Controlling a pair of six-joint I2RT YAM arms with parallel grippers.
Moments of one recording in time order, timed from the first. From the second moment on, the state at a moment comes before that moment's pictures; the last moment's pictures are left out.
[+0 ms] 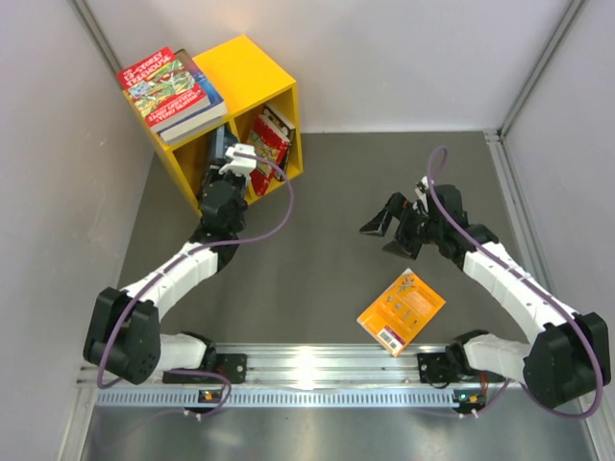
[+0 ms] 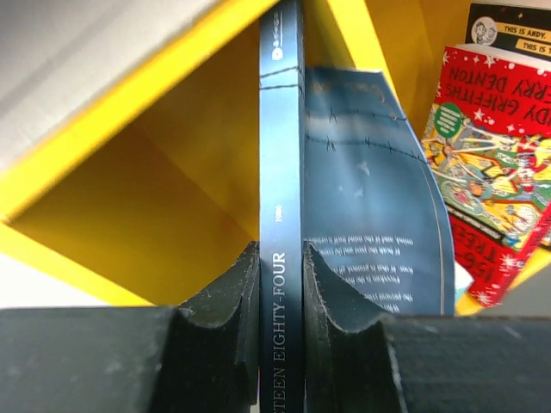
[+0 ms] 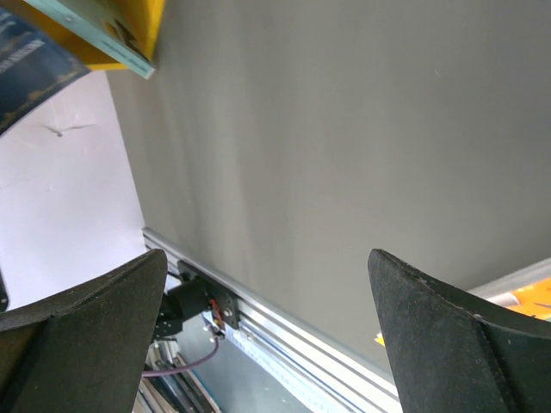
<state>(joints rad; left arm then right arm) -0.39 1.30 0.77 0.62 -0.61 0.52 0.34 1.15 0.83 -0.37 -0.42 0.87</state>
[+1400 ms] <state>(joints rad) -0.41 0.68 0.95 -0.34 -0.07 -0.44 0.61 1.29 0.81 0.39 -0.52 1.24</state>
